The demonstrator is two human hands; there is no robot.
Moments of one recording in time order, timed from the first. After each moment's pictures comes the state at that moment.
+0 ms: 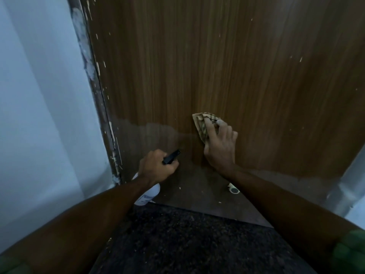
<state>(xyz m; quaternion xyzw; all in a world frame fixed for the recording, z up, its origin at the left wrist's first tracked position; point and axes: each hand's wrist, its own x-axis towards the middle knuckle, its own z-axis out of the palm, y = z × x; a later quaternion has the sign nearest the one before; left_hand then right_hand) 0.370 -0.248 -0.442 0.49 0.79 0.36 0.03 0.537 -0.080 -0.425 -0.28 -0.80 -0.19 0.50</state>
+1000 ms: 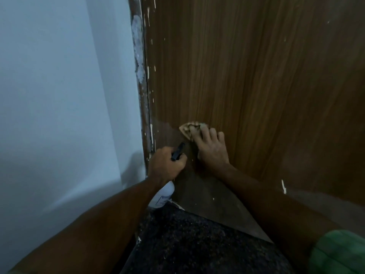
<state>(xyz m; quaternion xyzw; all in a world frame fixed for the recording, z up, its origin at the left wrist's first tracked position) 0.299 -0.296 -0.437 0.42 0.78 0.47 -0.02 0.402 -0.126 -0.426 -0.16 -0.88 -0.30 0.35</state>
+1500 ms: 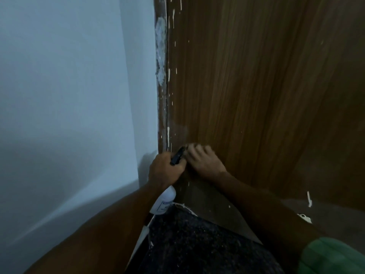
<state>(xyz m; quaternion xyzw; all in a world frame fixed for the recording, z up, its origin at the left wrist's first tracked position) 0.263 -0.329 -0.442 0.35 0.79 0.50 0.00 0.339 -0.157 -0.453 -0.03 -0.90 -0.38 0.20</state>
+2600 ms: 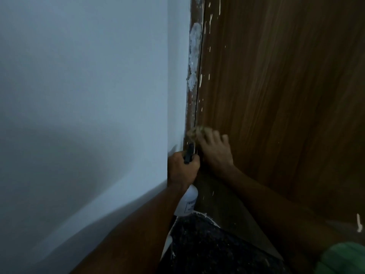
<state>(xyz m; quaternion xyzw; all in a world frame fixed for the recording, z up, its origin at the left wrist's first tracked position) 0.227 -0.336 -0.434 0.28 0.76 0.59 -0.08 0.264 -0.192 -0.409 -0.14 -0.90 -0.28 0.31</state>
